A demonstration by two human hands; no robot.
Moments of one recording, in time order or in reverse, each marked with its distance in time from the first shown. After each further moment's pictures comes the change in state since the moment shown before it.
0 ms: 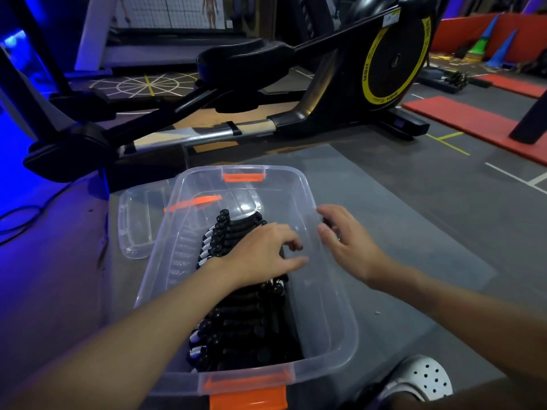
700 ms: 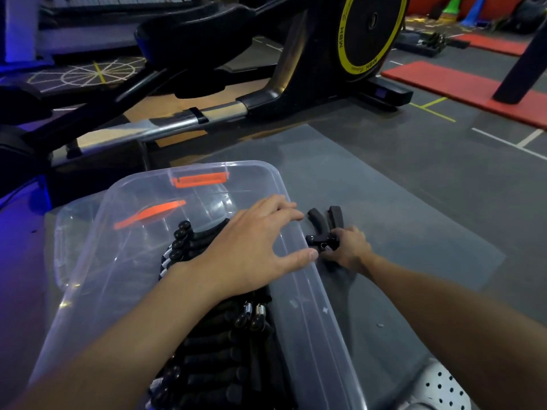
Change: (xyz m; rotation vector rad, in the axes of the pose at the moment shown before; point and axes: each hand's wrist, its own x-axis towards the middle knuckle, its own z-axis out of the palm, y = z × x) left_hand 0.054 0.009 -0.007 0.097 -0.077 -0.001; right_hand 0.068 0.182 0.052 -0.299 -0.159 0.627
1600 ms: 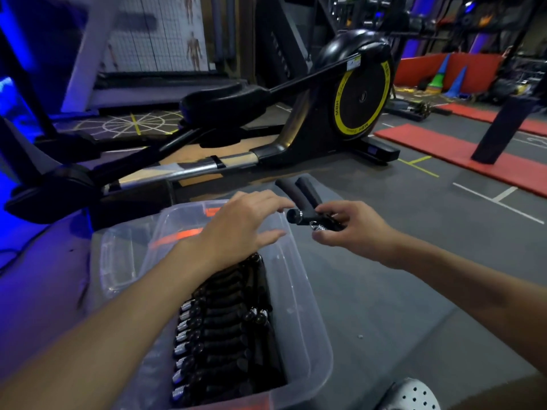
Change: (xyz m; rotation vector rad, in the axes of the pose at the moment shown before) left_hand -0.029 0.031 -0.080 0.129 0.317 0.277; right_hand -0.191 -0.097 -0.178 0.379 0.039 -0.551
